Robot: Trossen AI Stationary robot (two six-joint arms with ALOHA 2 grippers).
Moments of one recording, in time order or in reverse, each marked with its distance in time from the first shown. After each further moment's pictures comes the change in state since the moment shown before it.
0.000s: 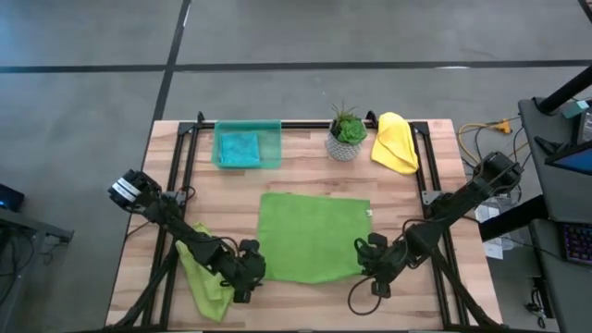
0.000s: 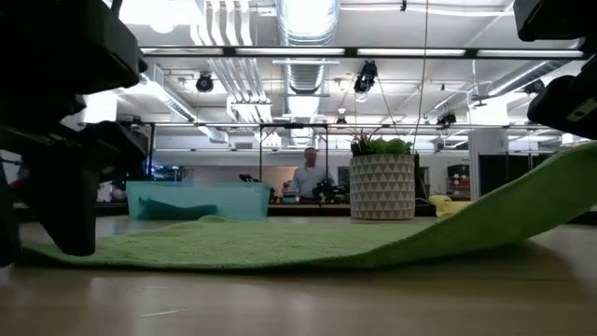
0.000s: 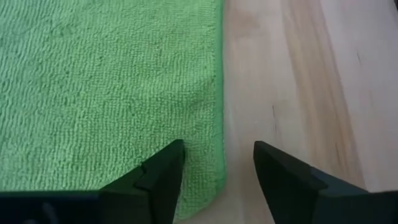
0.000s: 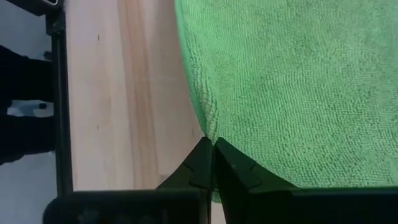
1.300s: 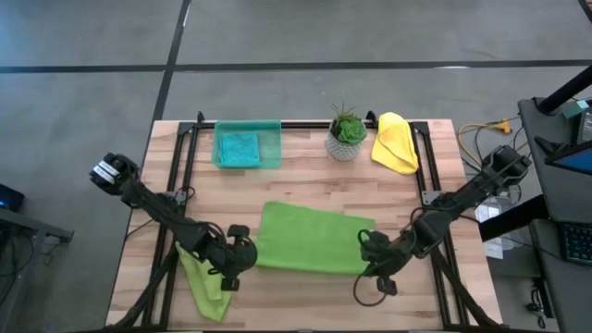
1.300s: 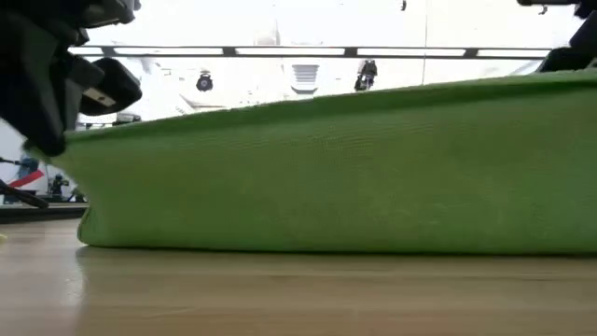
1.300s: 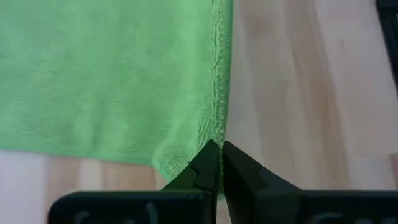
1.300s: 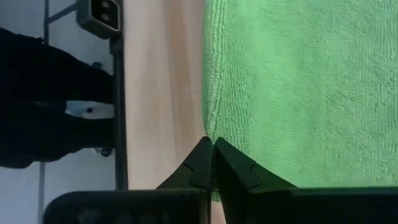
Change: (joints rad) left arm 0.030 -0.302 0.048 -0.377 -0.015 0.081; right arm -0.037 -0.124 -0.010 0.013 -0.096 0.002
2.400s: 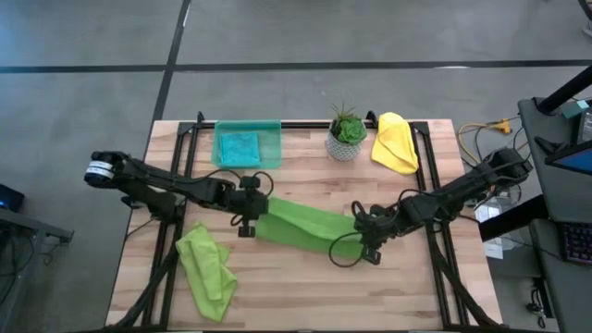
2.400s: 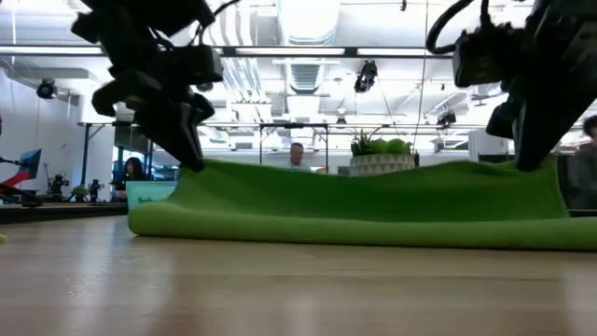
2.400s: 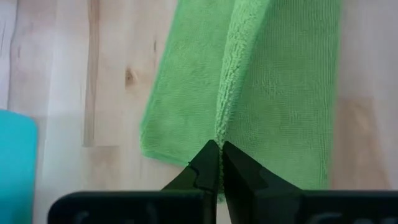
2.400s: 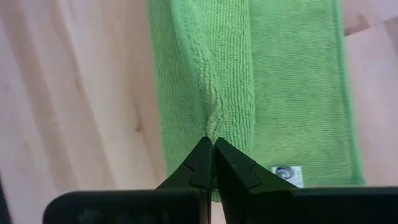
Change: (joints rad) left arm 0.526 -0.081 -0.062 0.009 0.027 0.535; right arm -0.263 -0.001 -0.041 -0.188 0.027 -0.079
